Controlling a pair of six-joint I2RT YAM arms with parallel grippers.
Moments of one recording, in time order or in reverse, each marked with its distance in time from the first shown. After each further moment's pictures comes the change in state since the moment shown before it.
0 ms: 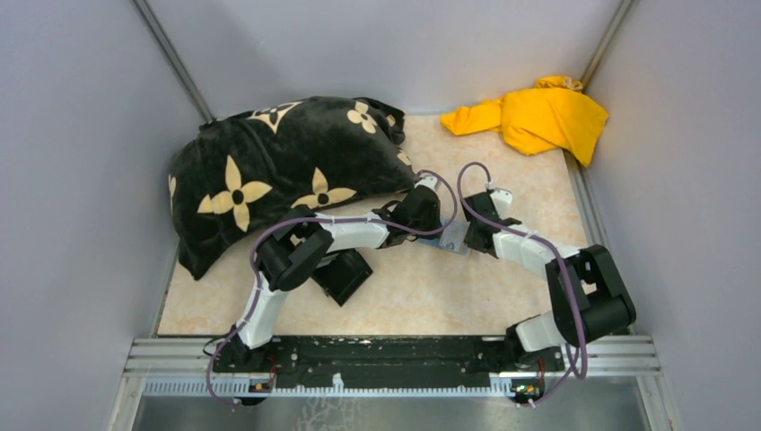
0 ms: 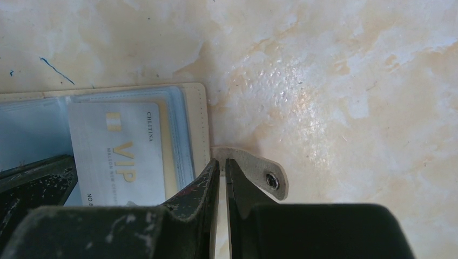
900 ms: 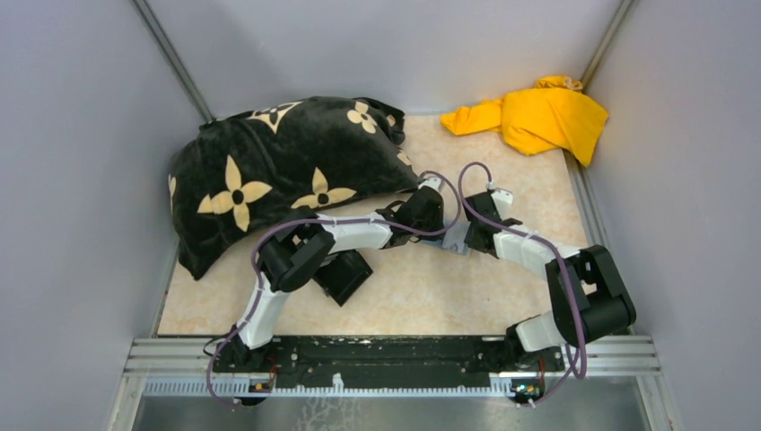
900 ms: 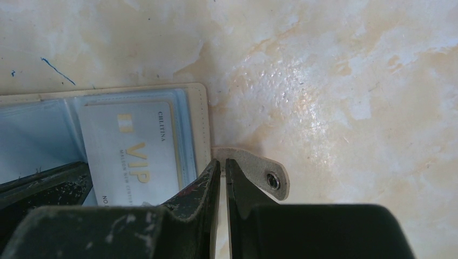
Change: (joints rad) left arm -0.016 0.006 0.029 -0.040 0.000 -0.029; right arm 0.000 0.003 -0.006 0.016 -0.019 -0.001
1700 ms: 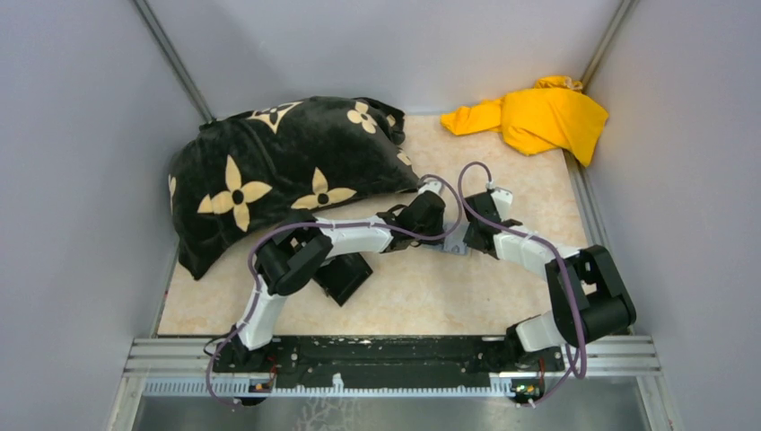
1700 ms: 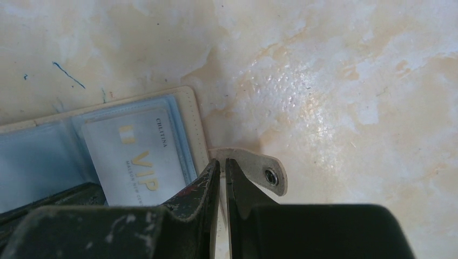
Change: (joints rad) left arm -0.029 -0.016 -0.004 -0.032 -0.061 -0.008; right arm 0.000 -0.001 -0.007 0.019 -0.002 0.001
